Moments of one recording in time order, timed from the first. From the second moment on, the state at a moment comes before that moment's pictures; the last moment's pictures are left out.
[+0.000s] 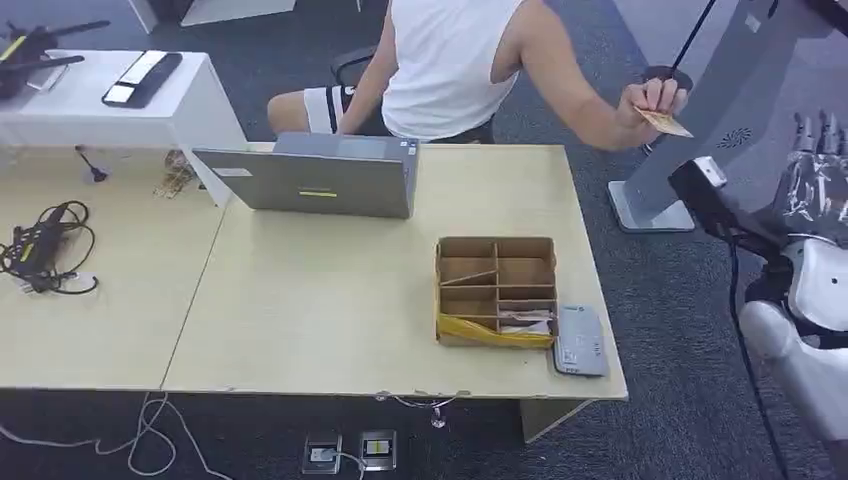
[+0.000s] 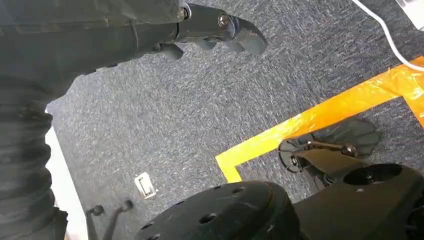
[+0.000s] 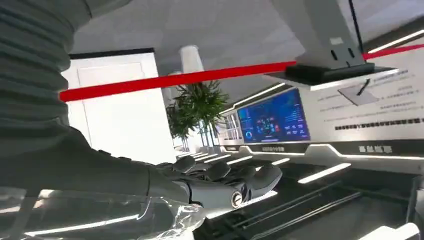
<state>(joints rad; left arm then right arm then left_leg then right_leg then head) -0.15 0.06 -1.18 -0.21 0.75 0.11 0.06 -0.63 -0.69 0.50 -1.40 0.89 -0.19 0.56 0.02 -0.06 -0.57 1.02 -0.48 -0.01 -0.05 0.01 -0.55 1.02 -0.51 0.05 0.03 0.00</state>
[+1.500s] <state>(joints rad) -0.15 0.07 -1.20 -0.22 0.74 0.11 0.07 -0.68 -0.52 0.83 -1.30 0.85 -0.32 0.49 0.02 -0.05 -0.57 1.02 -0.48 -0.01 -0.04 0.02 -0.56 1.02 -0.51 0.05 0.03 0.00</state>
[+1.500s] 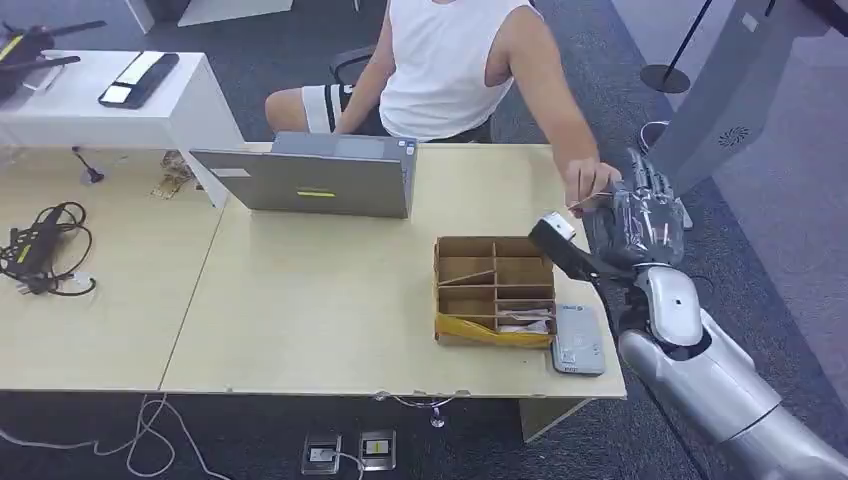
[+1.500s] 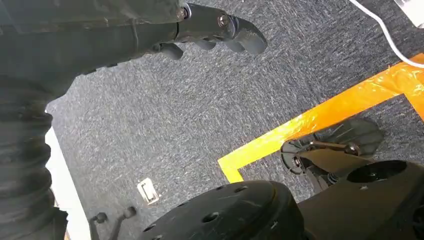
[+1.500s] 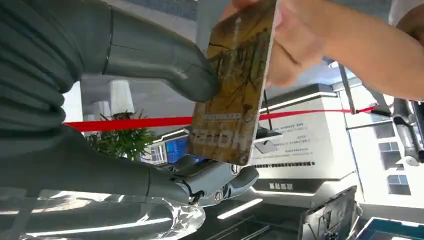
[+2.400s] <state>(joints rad) -0.14 0.08 -1.20 -0.22 0.80 0.11 0.10 -0.40 -0.60 0.70 -1.49 0.77 -0.47 0.55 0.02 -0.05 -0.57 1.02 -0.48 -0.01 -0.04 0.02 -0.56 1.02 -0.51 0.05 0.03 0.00</state>
